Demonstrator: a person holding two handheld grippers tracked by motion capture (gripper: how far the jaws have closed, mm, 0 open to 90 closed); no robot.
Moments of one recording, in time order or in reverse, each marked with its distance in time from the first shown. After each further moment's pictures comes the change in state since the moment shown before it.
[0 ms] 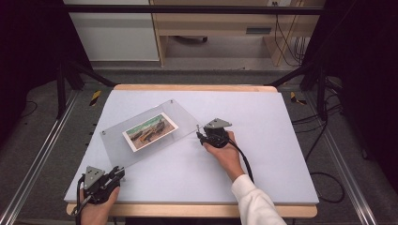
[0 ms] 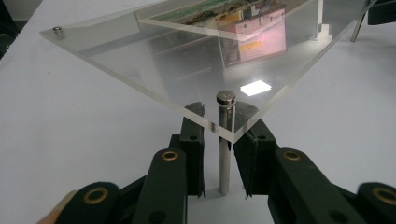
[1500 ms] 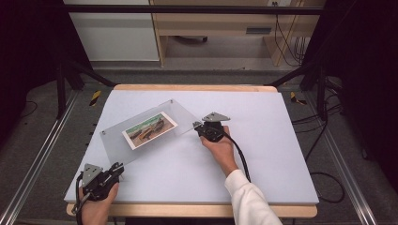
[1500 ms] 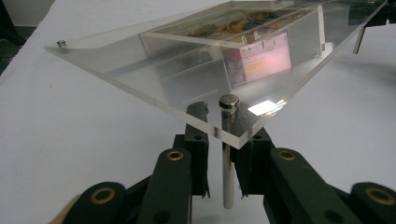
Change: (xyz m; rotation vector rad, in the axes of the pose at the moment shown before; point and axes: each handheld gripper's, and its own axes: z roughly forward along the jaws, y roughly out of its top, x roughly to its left) left arm 0.002 0.006 0.003 -0.050 -0.006 -0.032; right arm -0.004 0.015 0.016 -0.083 0.057 0.055
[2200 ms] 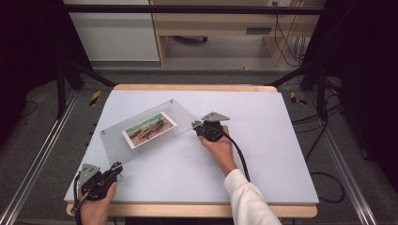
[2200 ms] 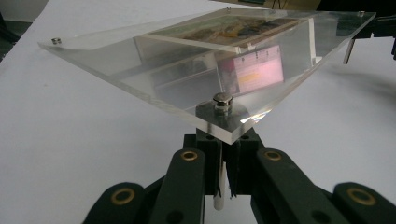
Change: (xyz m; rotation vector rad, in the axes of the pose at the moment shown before) left arm 0.003 0.002 -0.002 -0.014 -0.025 -0.038; right arm 0.001 0.001 0.003 -0.012 -0.001 0.008
